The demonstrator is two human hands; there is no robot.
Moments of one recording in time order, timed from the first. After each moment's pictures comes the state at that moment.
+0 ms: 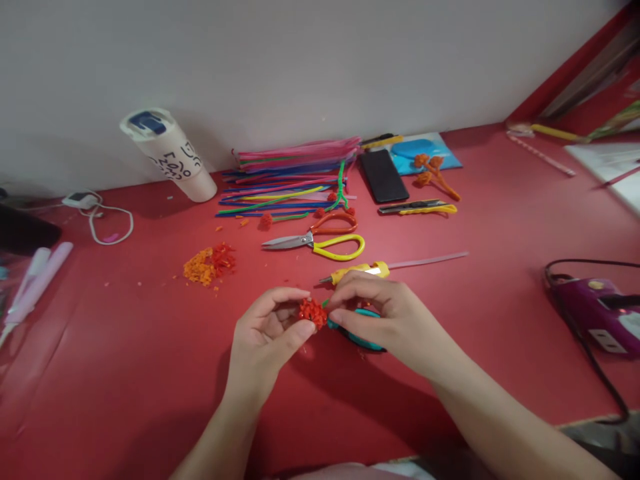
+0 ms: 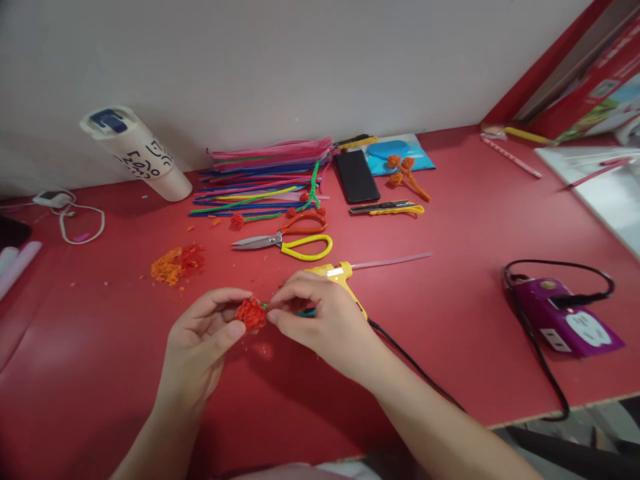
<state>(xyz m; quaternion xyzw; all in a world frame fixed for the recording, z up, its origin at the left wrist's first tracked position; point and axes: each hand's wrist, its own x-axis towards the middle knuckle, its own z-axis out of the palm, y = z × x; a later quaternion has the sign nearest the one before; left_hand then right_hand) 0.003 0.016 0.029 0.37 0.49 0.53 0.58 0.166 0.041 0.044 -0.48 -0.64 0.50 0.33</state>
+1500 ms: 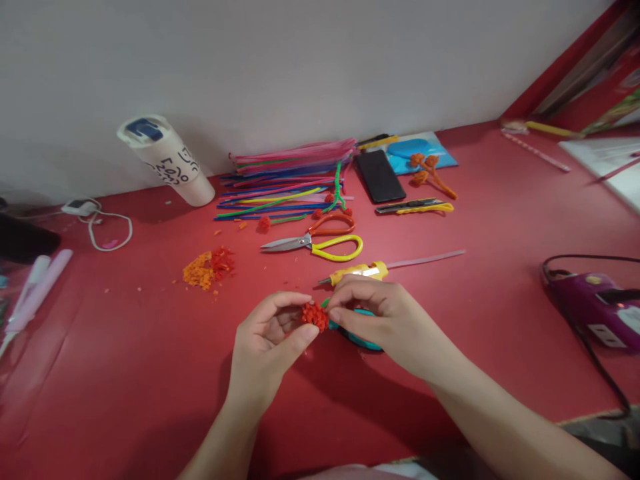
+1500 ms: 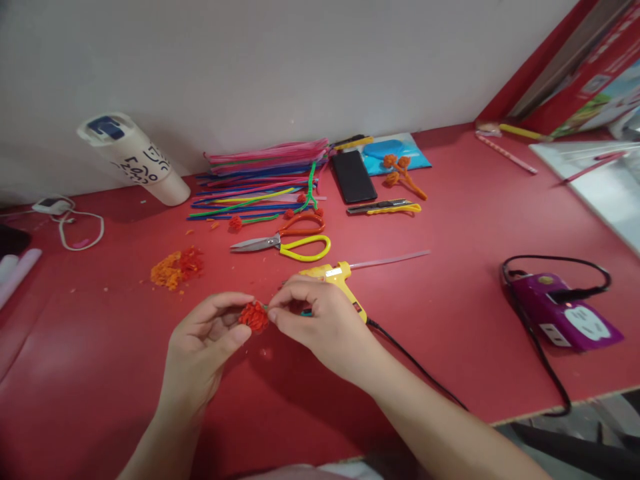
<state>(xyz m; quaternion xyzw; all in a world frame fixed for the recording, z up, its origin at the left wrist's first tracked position) 0.004 0.015 0.031 0.39 0.51 0.51 0.57 0.164 0.040 0.042 -0.49 -0.63 0.51 0.33</state>
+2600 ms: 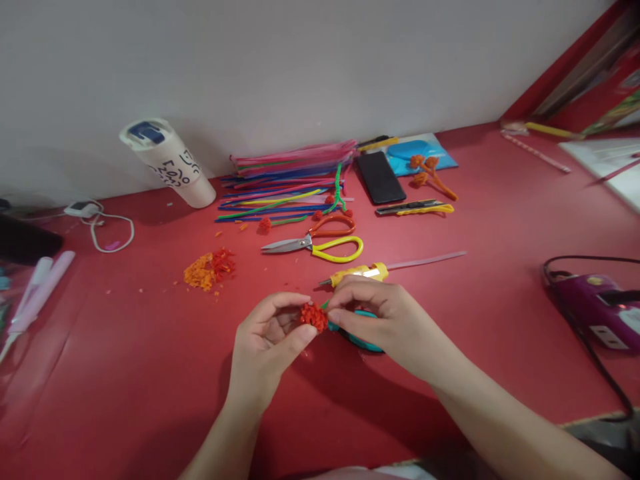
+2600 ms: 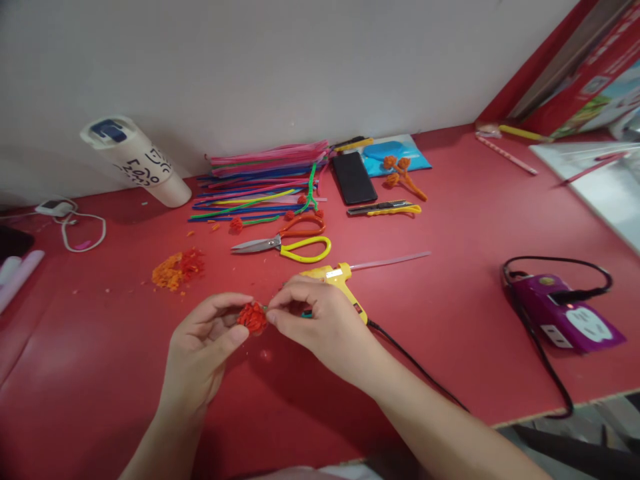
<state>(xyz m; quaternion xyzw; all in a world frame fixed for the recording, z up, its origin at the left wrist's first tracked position) 0.000 0.016 0.023 0.38 0.47 0.53 0.59 0.165 0.040 0.042 -0.49 -0.63 0.50 0.33</state>
